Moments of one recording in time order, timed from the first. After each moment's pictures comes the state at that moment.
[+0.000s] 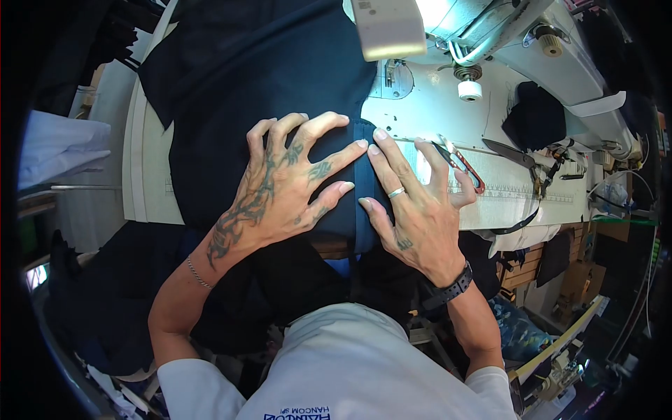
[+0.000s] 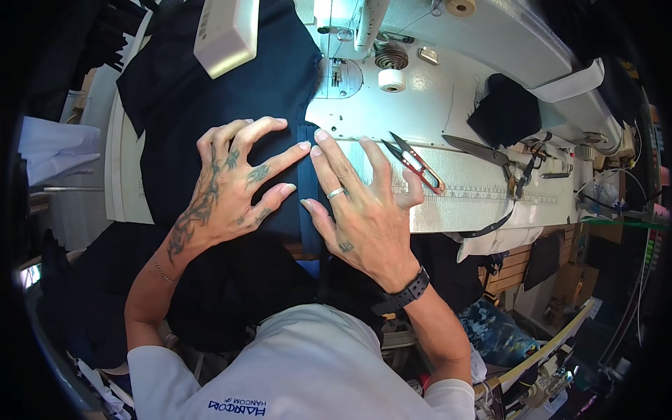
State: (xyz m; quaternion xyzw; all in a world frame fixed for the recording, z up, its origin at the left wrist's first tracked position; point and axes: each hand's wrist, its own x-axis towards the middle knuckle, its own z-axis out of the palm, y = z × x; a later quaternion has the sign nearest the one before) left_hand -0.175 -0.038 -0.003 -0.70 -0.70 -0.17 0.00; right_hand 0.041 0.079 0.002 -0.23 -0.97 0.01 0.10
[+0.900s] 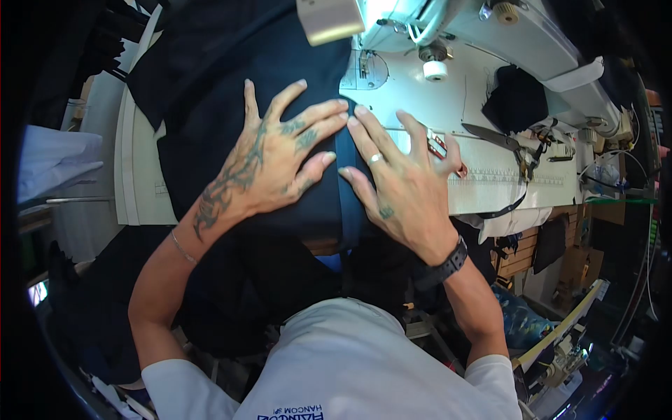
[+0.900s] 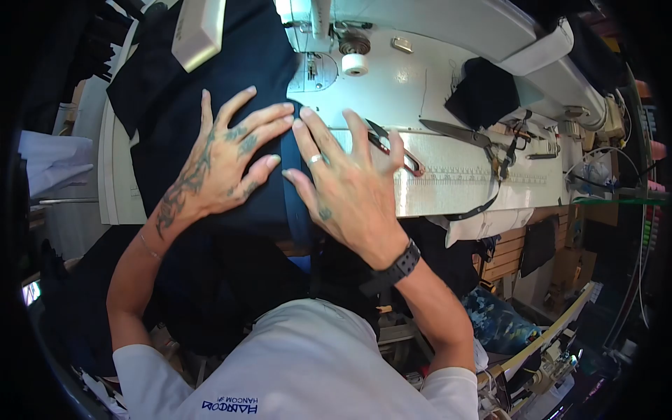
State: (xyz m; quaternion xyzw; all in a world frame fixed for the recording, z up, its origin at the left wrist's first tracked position) left_hand -0.192 -0.011 -0.006 -0.74 -0.66 -0.14 -0.02; right_hand 0.030 0.090 0.009 -0.25 -0.96 -0.01 0.09
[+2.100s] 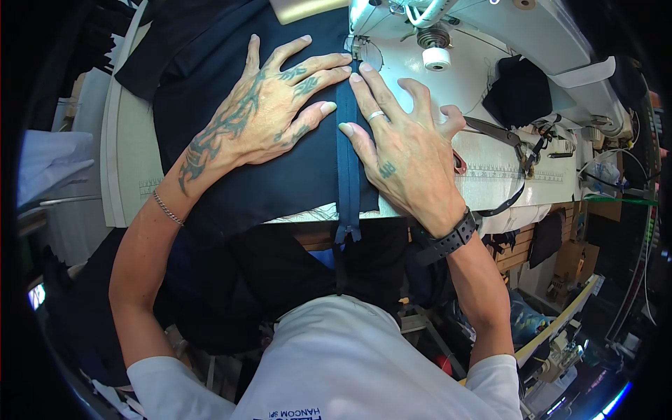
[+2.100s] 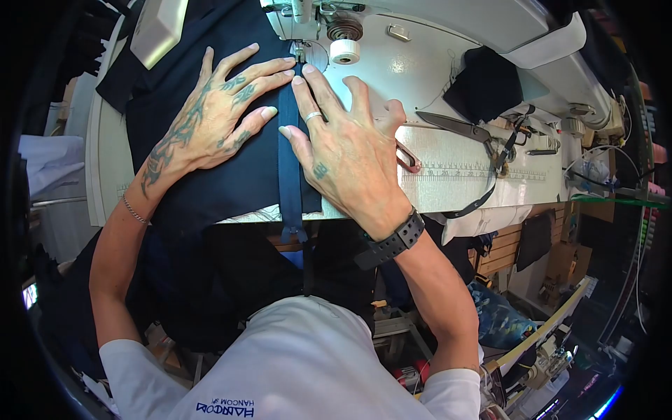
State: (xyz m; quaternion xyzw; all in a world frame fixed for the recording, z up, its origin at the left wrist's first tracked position) left_hand -0.219 0.038 -0.021 -0.75 -0.65 -0.12 0.02; right_hand 0.013 0.128 -0.003 -0.25 -0.96 -0.05 0.11
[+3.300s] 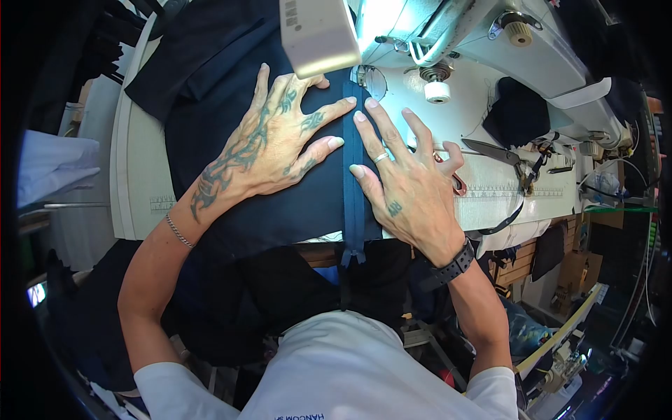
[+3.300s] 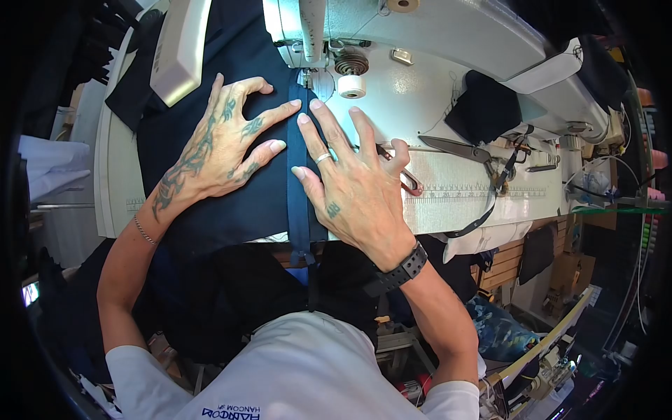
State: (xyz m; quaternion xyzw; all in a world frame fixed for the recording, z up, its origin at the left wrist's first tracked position) left_hand -0.214 0.028 -0.014 -0.73 -0.66 -0.15 0.00; right_hand 0.026 0.118 0.000 -0.26 -0.96 0.01 0.07
